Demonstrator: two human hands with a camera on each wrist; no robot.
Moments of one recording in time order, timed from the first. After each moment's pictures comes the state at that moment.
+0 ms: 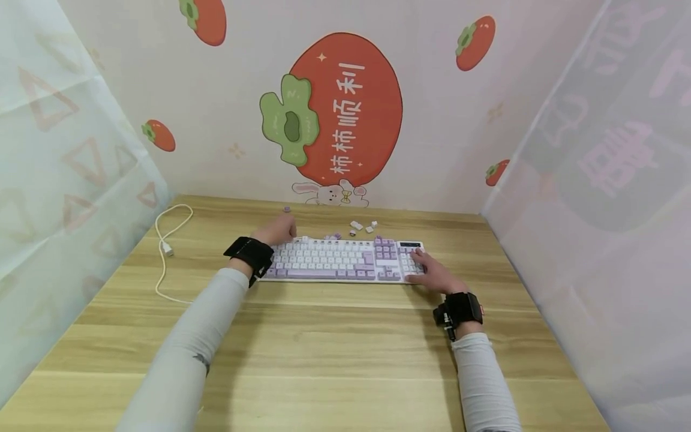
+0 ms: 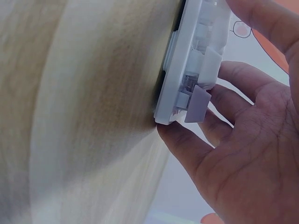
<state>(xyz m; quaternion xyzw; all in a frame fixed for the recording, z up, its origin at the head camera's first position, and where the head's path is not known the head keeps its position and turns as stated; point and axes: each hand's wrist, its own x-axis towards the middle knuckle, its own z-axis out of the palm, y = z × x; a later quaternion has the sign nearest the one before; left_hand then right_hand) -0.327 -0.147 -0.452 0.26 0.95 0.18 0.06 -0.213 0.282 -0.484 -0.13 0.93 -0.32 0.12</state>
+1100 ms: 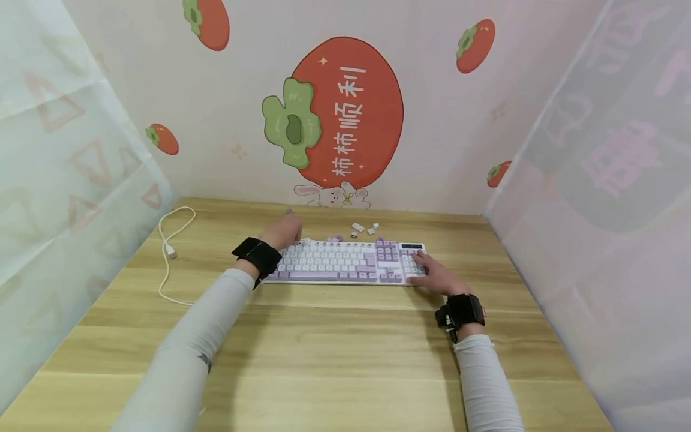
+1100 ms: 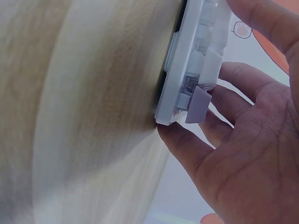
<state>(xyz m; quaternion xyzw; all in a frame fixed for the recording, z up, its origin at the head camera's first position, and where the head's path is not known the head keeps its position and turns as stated) -0.324 -0.135 -0.446 0.24 0.96 0.12 0.07 -0.215 0.282 -0.484 -0.12 0.93 -0.31 0.12</state>
